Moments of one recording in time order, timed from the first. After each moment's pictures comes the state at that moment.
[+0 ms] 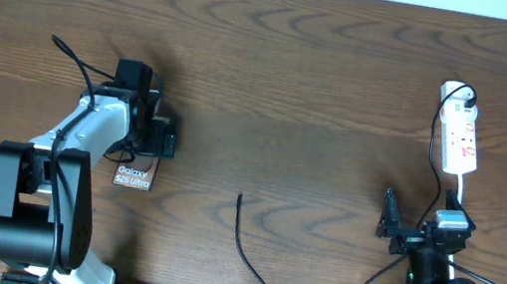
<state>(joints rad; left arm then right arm) 0.00 1.76 0.96 -0.66 0.00 -0.07 -0.19 0.02 0.01 -0.05 -0.31 -0.04</state>
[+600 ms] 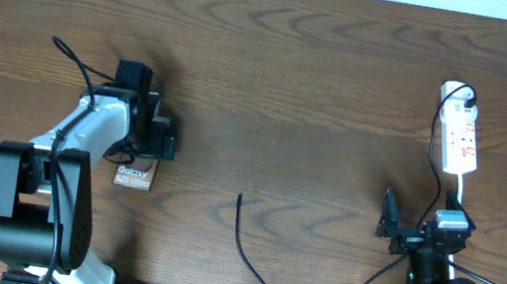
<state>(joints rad) 0.00 1.76 0.96 -0.69 0.00 -0.07 -0.19 0.02 0.01 -0.05 -0.31 -0.04</state>
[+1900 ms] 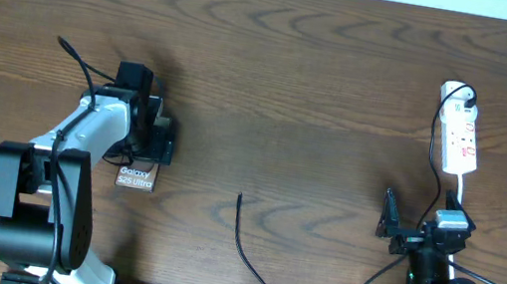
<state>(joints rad) 0.00 1.76 0.96 -0.72 0.01 -0.01 -0.19 0.02 0.01 -0.05 -0.31 -0.04</state>
